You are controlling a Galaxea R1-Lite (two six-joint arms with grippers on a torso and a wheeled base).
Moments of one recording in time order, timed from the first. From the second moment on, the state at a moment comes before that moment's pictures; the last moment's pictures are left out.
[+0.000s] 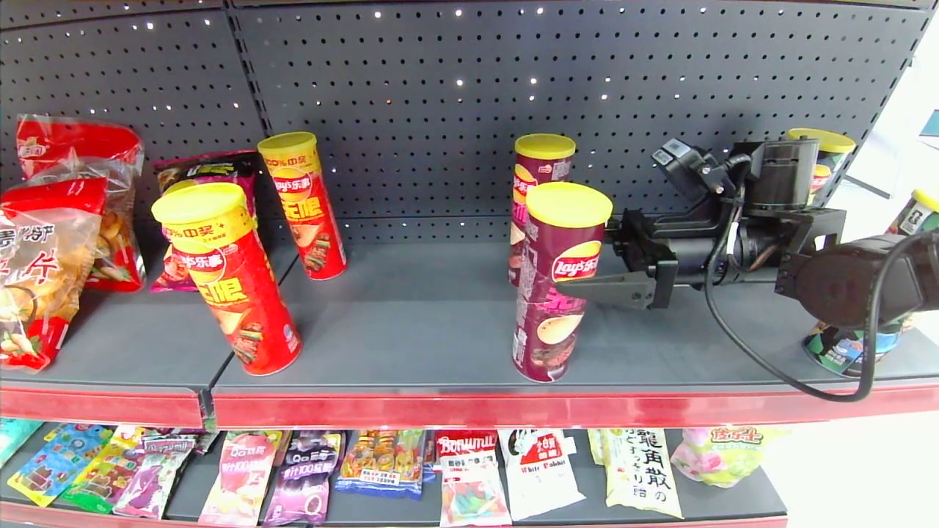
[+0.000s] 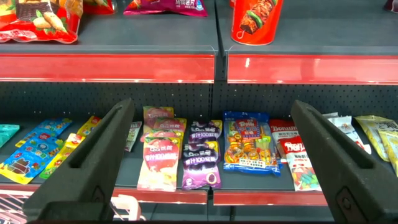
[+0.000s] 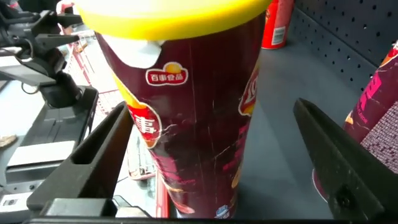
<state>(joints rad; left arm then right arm) 0.00 0.00 0.00 0.00 0.02 0.00 0.32 1.84 -1.11 -0.49 1.10 -0.24</state>
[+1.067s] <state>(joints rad) 0.00 0.00 0.00 0.00 0.02 0.00 0.36 1.79 -1.09 -0.50 0.93 -0.26</state>
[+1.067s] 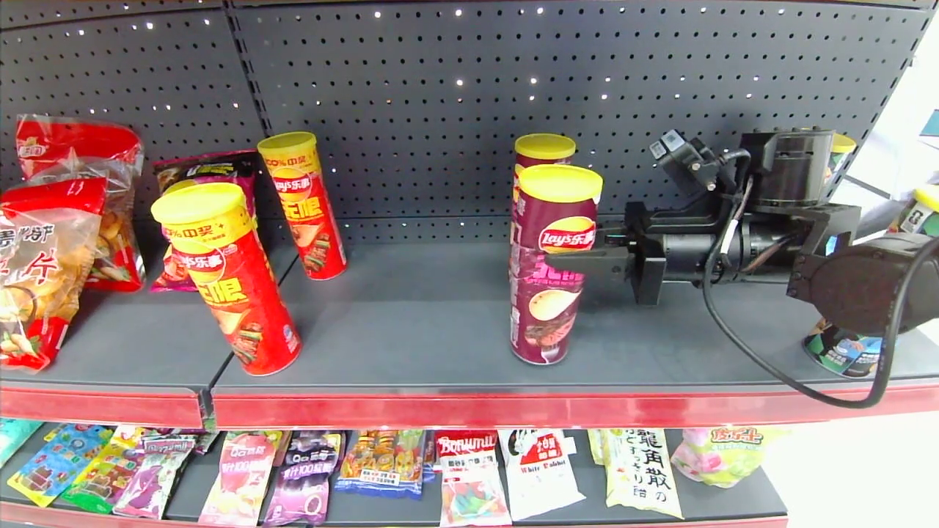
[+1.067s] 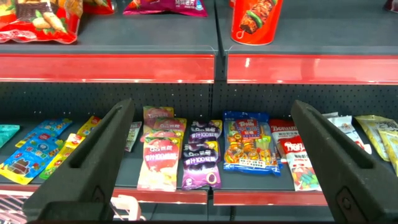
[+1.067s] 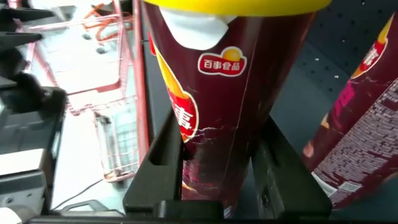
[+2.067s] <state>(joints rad) 0.00 0.00 0.00 0.00 0.02 0.00 0.43 1.75 -0.97 -0.62 0.85 -0.31</state>
